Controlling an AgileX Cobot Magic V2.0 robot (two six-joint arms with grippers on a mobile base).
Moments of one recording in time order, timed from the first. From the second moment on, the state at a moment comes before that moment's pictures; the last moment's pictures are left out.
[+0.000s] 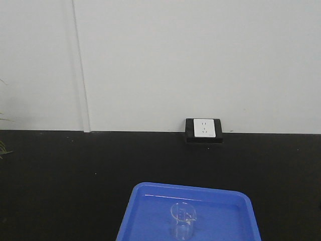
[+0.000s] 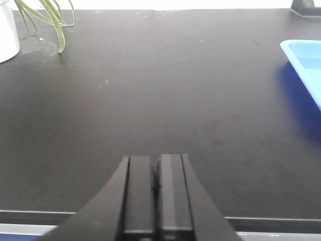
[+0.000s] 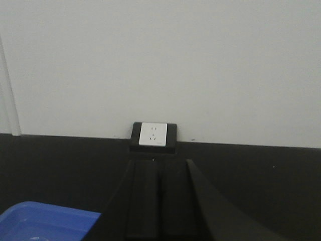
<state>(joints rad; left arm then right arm) 0.01 -0.01 0.03 0.01 0.36 -0.01 0.07 0.81 -0.56 -0.07 -0.11 0.06</state>
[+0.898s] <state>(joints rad) 0.01 -0.01 0.03 0.01 0.36 -0.01 0.07 0.93 -0.57 -0.07 -0.20 0.06</state>
